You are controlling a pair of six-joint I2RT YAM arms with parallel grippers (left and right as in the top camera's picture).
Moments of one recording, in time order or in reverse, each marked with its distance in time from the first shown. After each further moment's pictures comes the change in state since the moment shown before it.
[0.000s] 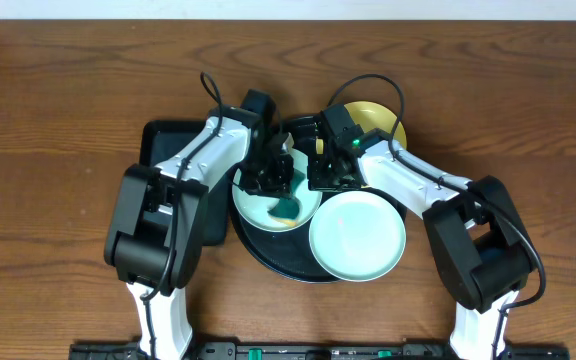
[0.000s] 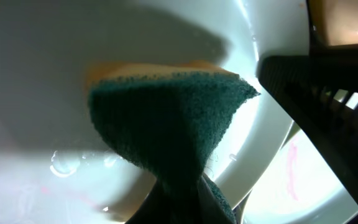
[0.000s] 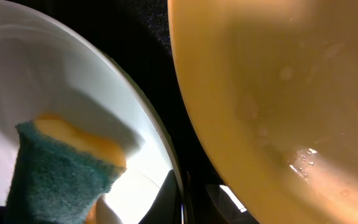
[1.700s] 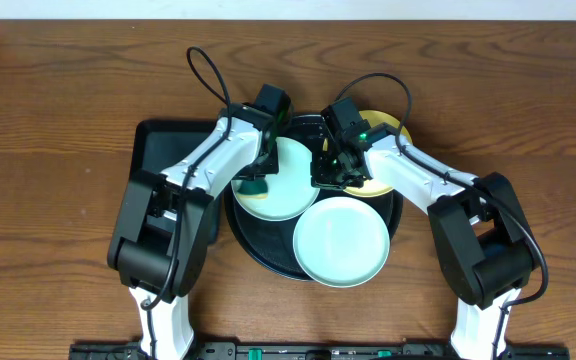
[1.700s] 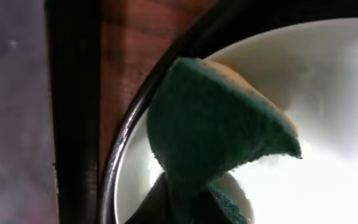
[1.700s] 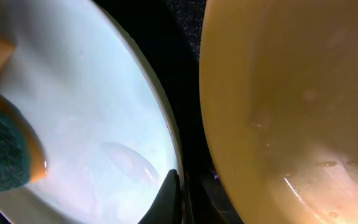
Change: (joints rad) left arm -0.063 -0.021 0.029 0.048 -0.705 -0.307; right arm -0.042 0.007 0.015 -0.033 -0.078 0.006
